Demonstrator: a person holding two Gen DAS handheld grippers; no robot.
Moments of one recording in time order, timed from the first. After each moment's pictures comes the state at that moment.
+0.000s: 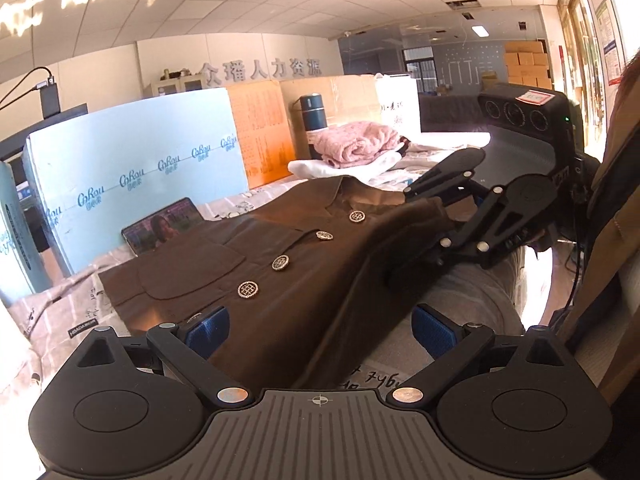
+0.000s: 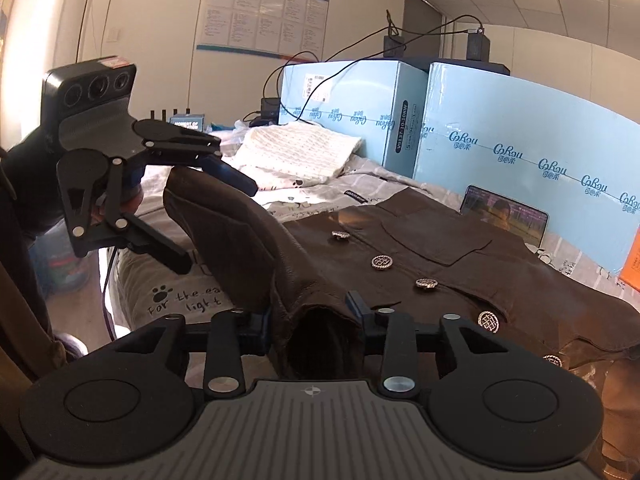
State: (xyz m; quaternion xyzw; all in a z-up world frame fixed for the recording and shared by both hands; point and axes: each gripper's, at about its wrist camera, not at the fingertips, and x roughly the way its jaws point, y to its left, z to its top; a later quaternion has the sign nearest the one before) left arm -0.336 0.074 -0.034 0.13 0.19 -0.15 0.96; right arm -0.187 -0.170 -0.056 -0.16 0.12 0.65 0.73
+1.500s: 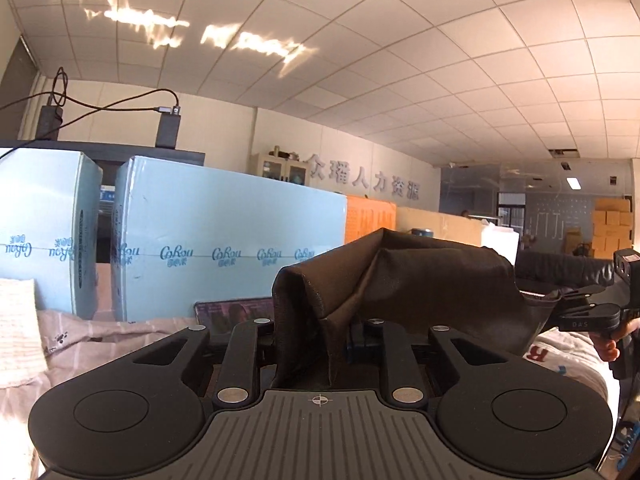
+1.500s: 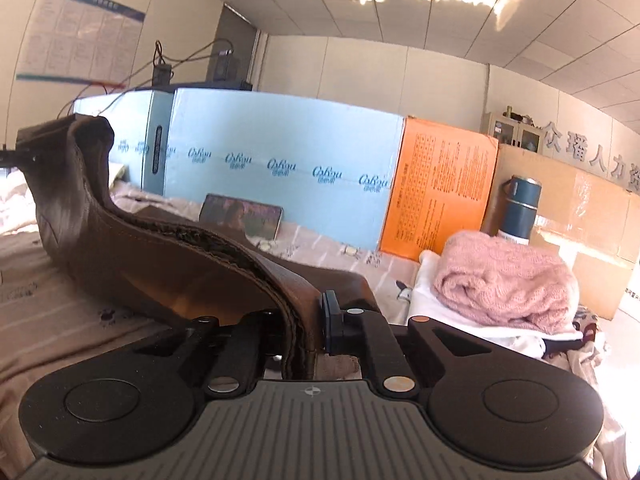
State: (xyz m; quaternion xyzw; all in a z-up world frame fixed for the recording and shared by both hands) left arm -0.259 0.128 0.001 -0.04 0.03 -0.02 1.00; right arm -0.063 -0.289 -0.027 -0.11 0.07 0.43 0.90
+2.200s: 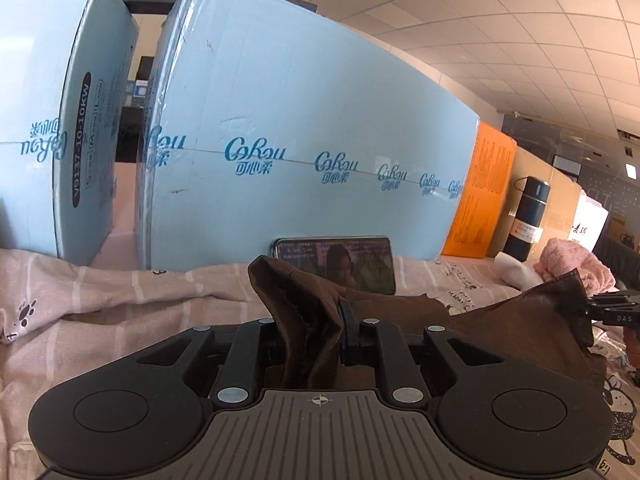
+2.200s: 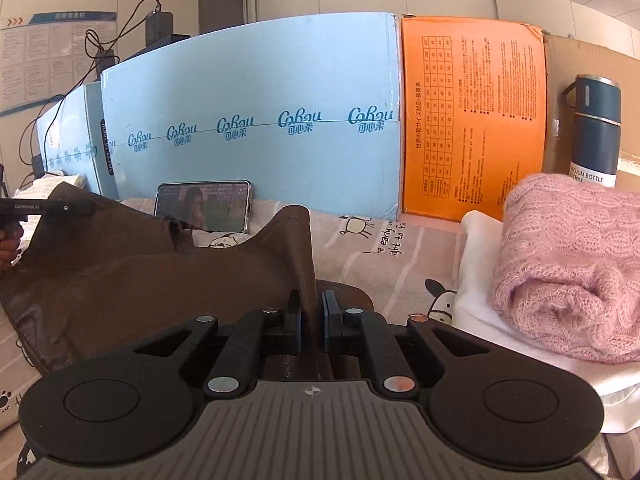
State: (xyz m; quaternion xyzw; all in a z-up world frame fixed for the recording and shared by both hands) left arm -0.089 0.239 -0.046 -0.13 0.19 0.03 0.97; right arm 0.111 -0.210 -0.053 -0.06 0.21 0.45 0.87
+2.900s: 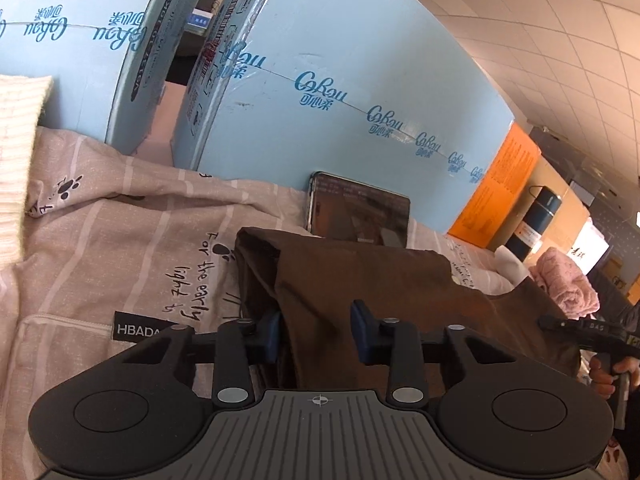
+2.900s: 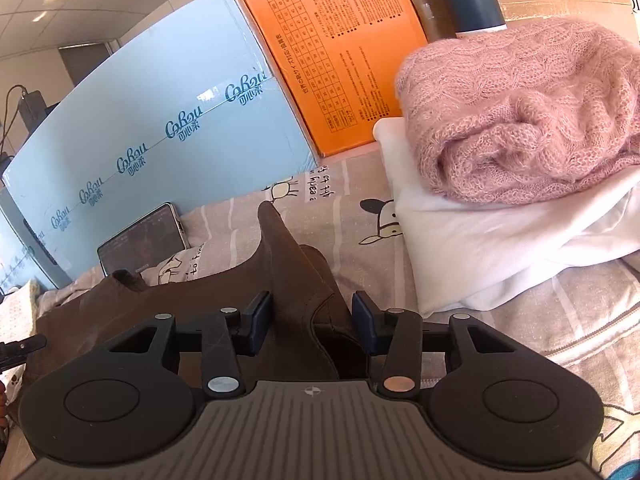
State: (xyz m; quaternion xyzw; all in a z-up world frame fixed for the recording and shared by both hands) left arm -0.122 0.252 -0.062 -0.21 0.24 0.06 0.95; right arm 0.126 -0.226 -0.073 0.11 0.32 0.33 0.88
